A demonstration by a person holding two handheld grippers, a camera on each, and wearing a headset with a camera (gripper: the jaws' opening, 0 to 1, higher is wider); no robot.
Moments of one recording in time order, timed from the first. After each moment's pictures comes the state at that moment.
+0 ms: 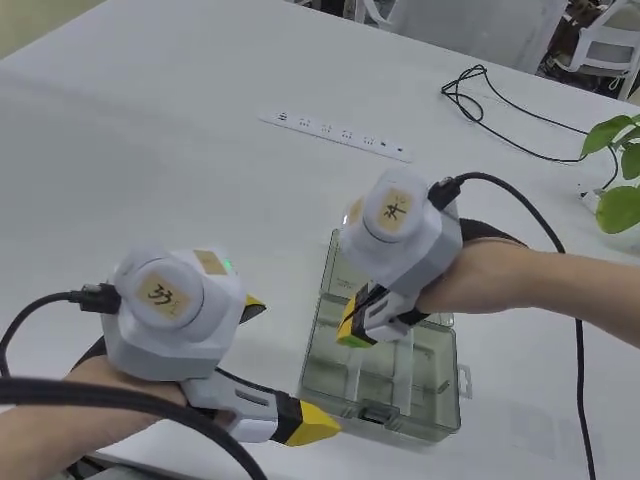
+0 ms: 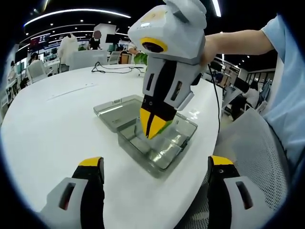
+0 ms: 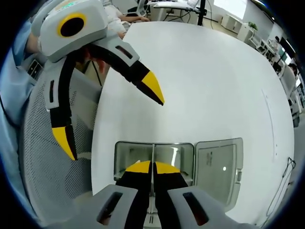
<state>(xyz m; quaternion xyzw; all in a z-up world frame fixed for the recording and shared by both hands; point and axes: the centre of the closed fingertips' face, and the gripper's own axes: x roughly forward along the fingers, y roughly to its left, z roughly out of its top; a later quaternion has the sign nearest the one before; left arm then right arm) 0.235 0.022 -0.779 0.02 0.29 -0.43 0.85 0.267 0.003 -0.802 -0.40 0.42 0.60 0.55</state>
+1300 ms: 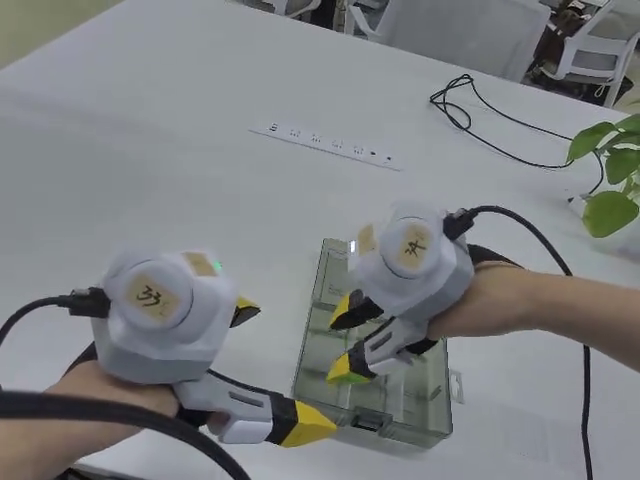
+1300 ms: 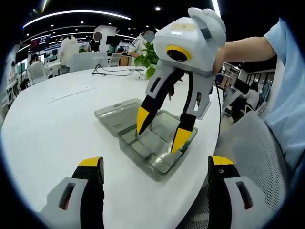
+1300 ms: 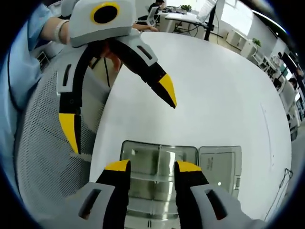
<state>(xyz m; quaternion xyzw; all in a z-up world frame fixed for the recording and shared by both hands) 0.239 0.022 -0.772 0.02 0.29 -0.43 0.86 0.256 -0.002 -0.790 -0.38 0.34 0.65 0.57</state>
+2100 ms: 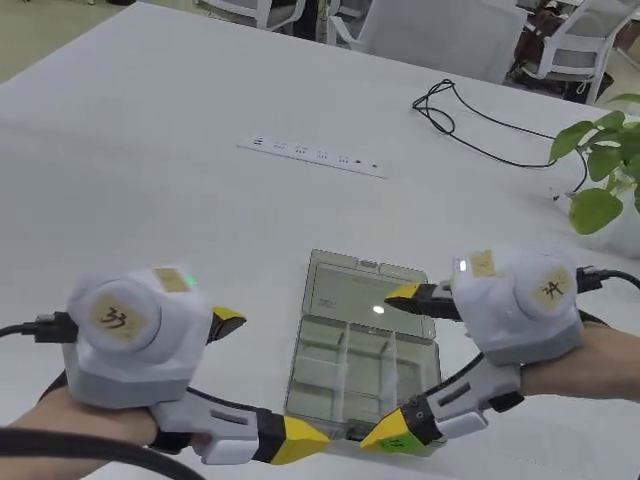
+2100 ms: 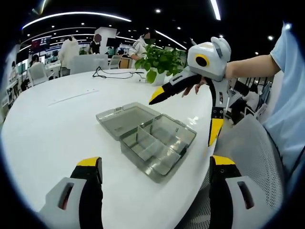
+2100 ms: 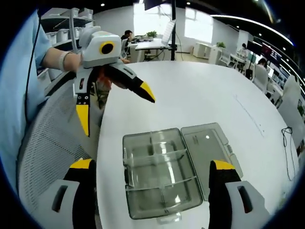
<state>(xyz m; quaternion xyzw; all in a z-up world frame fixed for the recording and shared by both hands) 0.240 0.023 -0.762 0.01 0.28 -0.43 0.86 0.263 -0.052 -0.766 -0.25 0.30 0.59 0.70</state>
